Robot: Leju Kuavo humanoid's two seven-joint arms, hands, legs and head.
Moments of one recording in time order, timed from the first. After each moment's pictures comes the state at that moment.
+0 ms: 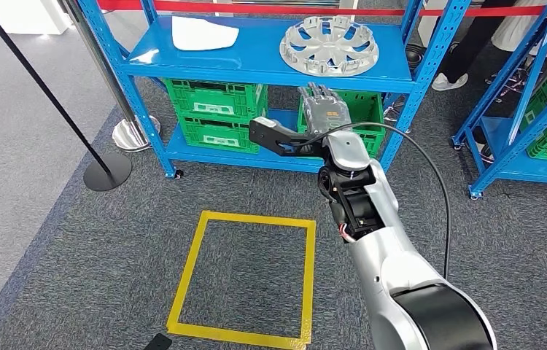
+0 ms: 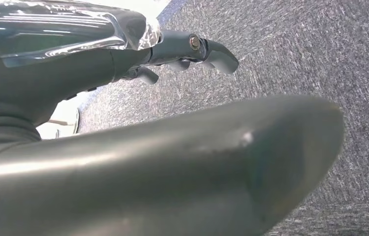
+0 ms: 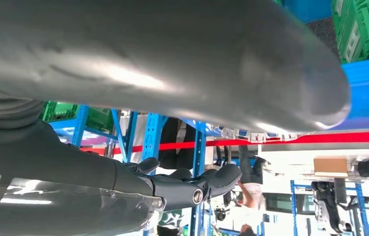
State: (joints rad) left arm -0.09 -0.08 0.04 -0.17 -0.85 0.15 0.20; right arm -0.95 0.31 0.09 -0.27 1.53 0.02 -0.16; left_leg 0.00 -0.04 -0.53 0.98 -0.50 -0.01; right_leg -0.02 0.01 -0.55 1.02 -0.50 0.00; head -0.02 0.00
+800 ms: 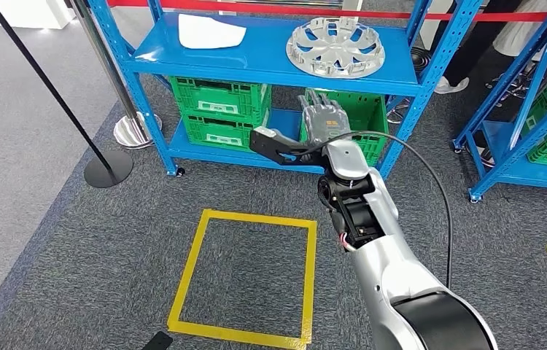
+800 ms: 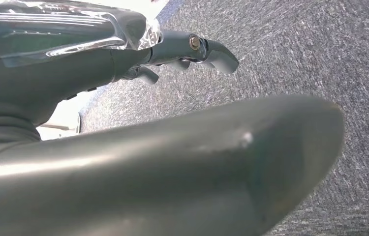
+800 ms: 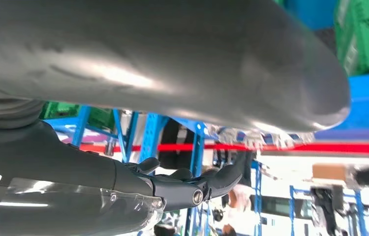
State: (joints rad) left arm -0.10 -0.07 0.05 -0.17 -0.86 0.12 0.21; right arm -0.92 0.30 0.13 -0.27 1.52 0.01 -0.13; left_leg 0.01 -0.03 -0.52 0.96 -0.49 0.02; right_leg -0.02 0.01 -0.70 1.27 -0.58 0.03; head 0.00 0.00
